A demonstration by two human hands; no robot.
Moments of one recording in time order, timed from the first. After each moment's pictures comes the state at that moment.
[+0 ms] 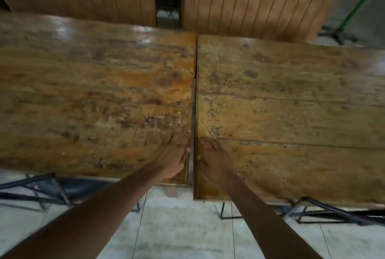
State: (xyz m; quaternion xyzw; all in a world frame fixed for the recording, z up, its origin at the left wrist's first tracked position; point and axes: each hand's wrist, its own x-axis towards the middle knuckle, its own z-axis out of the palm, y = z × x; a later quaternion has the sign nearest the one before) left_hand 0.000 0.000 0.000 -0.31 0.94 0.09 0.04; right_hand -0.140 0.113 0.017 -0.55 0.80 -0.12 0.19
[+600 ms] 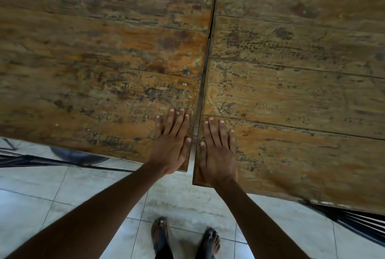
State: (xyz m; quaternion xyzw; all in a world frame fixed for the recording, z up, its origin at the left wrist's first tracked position) left_hand 0.005 0.013 -0.063 -0.36 0.93 0.07 0.01; right_hand -0.135 0.118 -0.064 -0.56 0.82 -0.11 0.09
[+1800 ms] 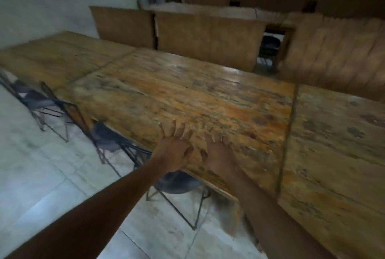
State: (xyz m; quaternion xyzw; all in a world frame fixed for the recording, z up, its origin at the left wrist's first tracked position) left_hand 0.254 -0.023 0.148 -0.52 0.85 -0.03 0.01; right_hand 0.083 0.001 0.141 -0.70 0.69 -0.07 0.19
